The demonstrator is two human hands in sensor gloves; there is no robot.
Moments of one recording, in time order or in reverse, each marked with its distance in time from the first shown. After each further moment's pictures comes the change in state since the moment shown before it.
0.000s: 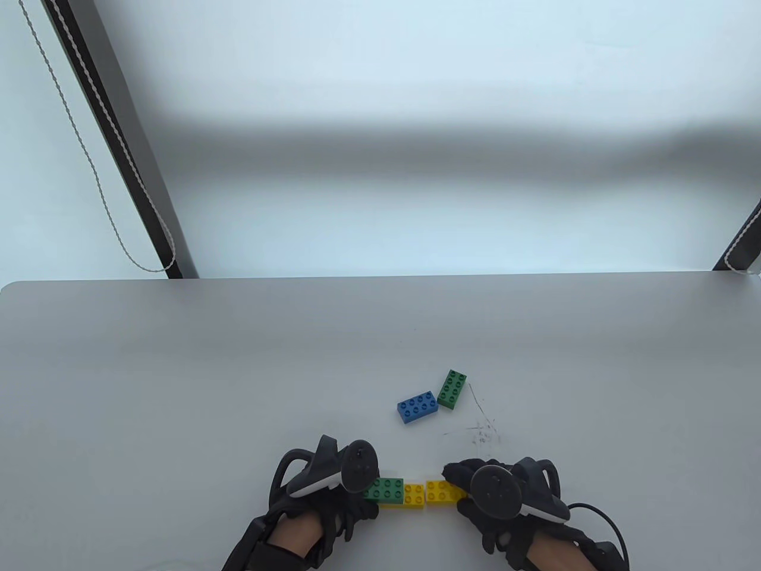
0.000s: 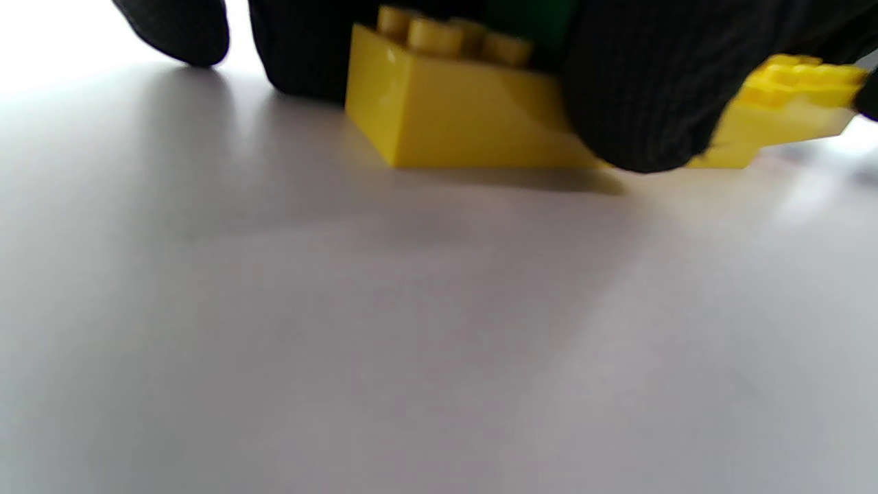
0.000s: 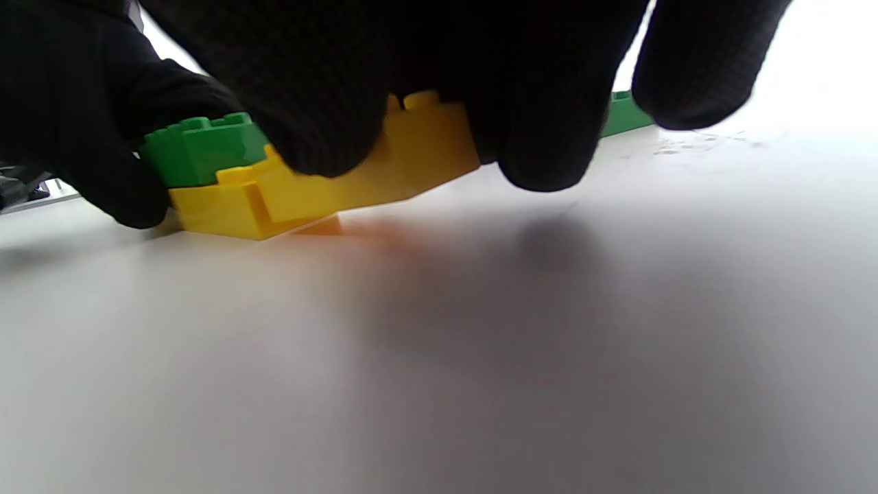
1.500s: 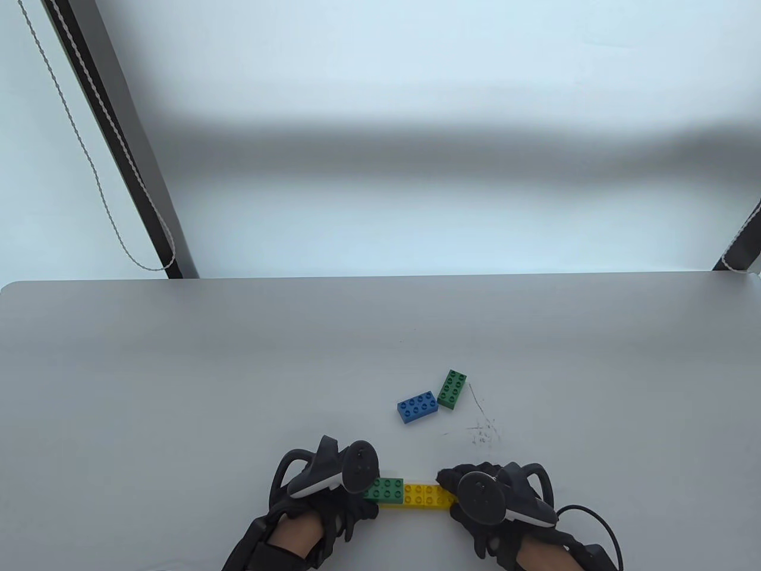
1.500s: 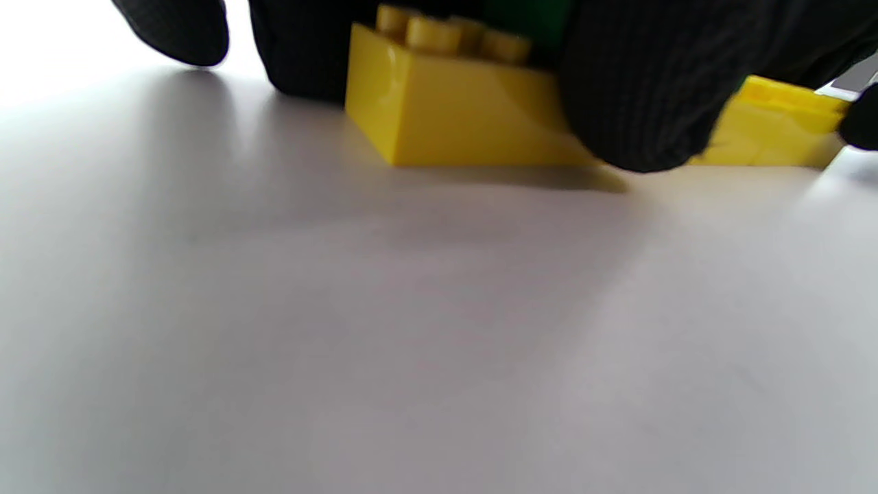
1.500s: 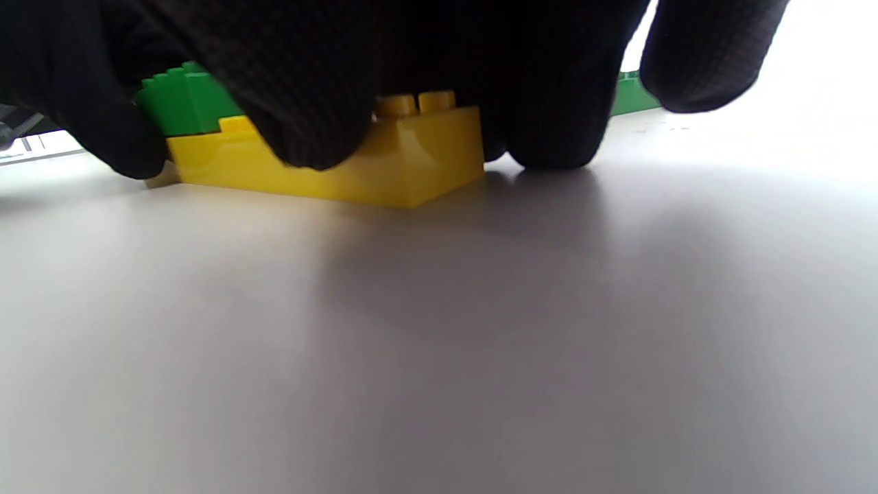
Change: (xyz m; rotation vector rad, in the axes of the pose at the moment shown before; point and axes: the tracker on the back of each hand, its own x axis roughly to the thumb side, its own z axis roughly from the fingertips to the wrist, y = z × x) left_hand 0.000 0.000 0.000 0.000 0.002 -0.003; right_hand 0.013 0.008 -0.002 0.037 0.009 0.060
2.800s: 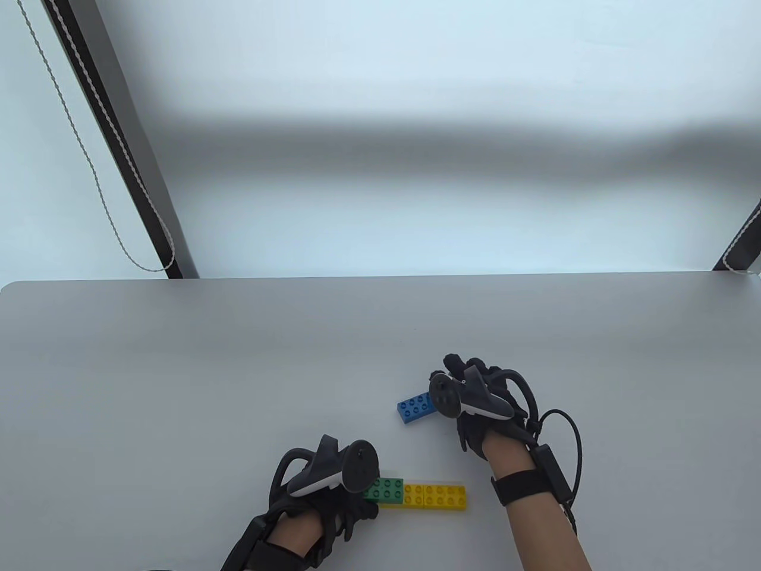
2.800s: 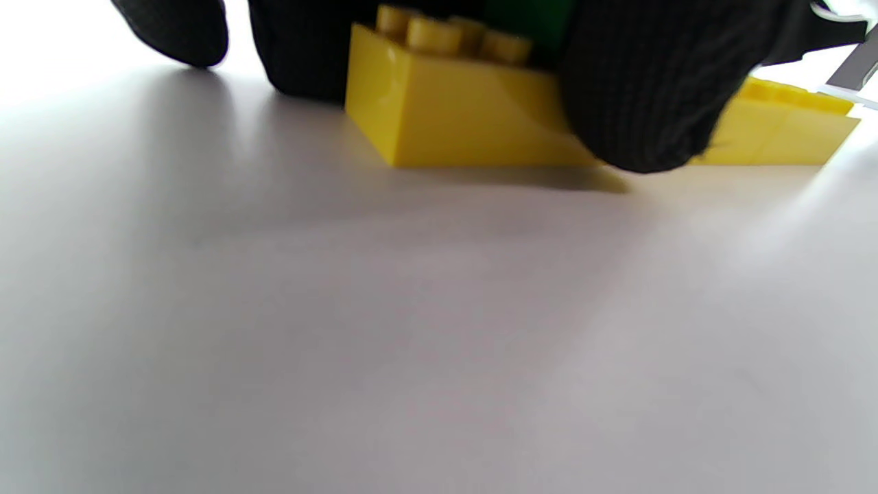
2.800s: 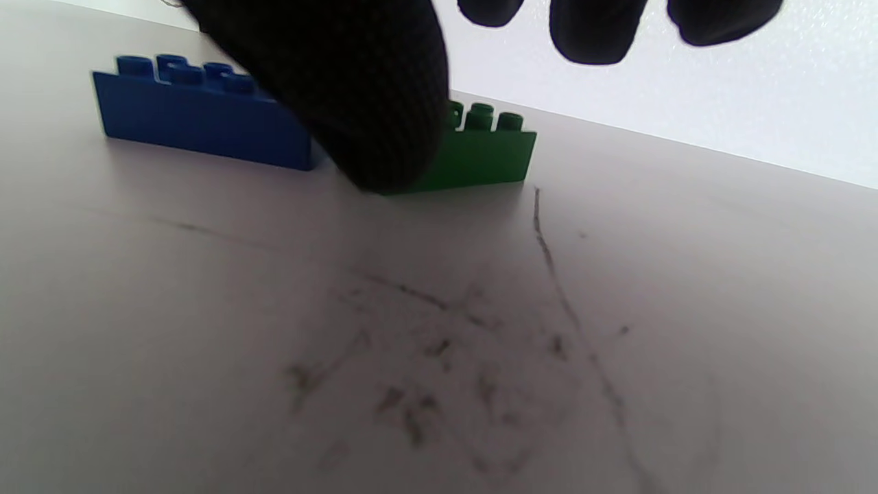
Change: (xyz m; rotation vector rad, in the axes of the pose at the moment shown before) left_hand 0.000 0.000 -0.001 -0.006 -0.007 -0.005; right_hand -0.052 -0.027 -0.136 0.090 0.192 0.272
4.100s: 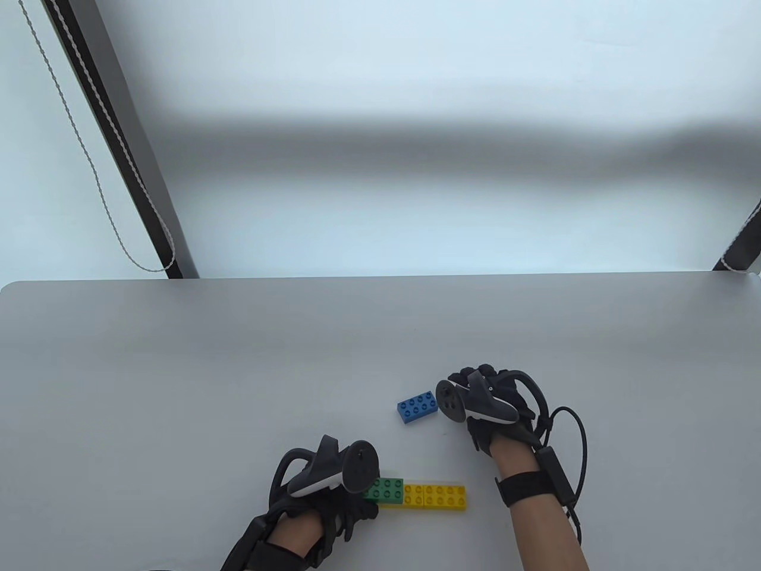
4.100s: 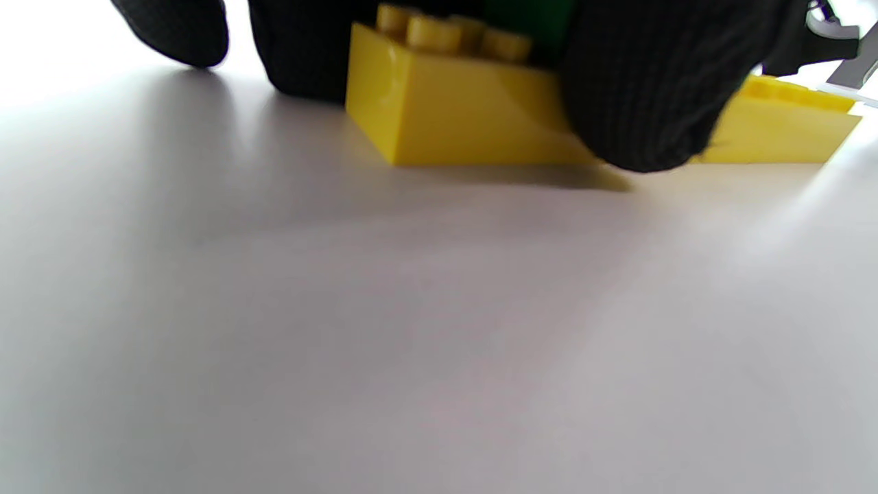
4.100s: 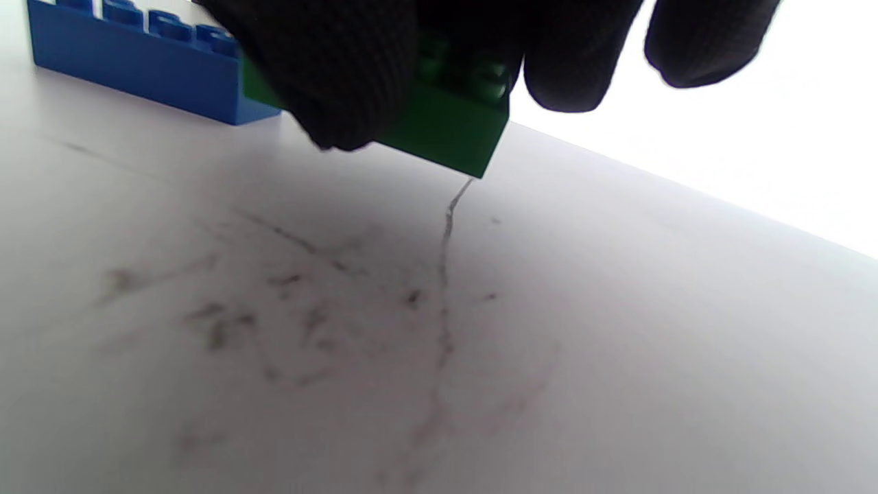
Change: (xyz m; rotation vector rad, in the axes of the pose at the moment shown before) left_hand 0.000 0.000 0.000 -0.002 -0.002 0.001; right_hand -0.007 0.005 0.013 -0.063 -0.004 0.123
